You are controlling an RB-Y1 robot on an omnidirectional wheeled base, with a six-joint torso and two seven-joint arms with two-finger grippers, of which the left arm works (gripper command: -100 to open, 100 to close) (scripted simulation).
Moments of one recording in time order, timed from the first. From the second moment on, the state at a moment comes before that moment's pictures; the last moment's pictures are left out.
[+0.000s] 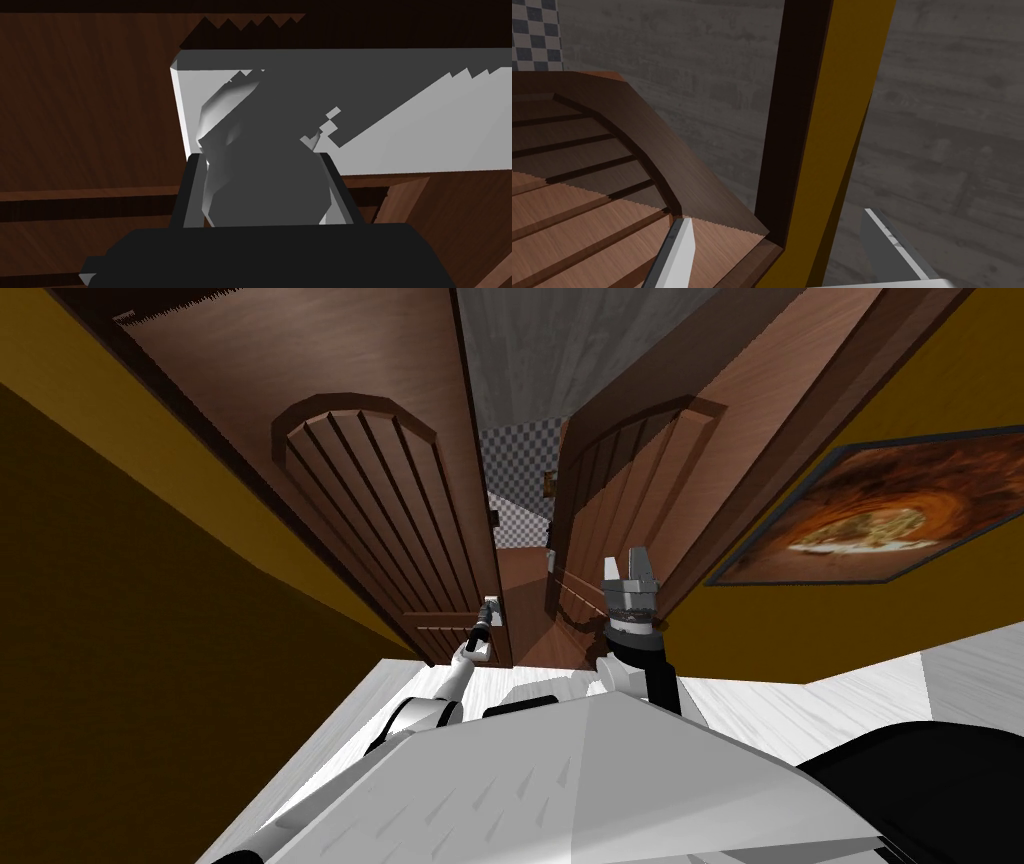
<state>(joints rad) -0.50 0.00 -0.04 -0.62 0.02 -0.47 0.01</state>
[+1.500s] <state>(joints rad) -0.50 0.04 0.03 -0.63 0.04 -0.47 -0.02</state>
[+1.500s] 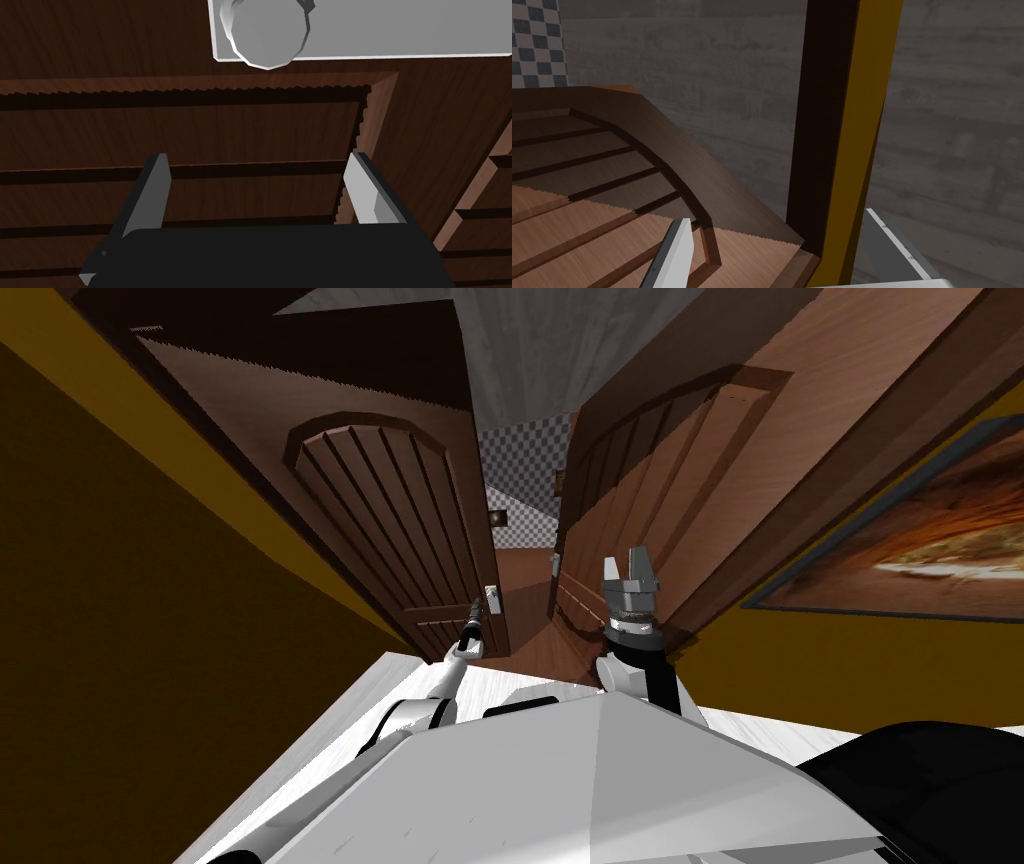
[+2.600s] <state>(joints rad) -0.49 0.04 0.04 -0.63 0.05 -0.48 -0.02</state>
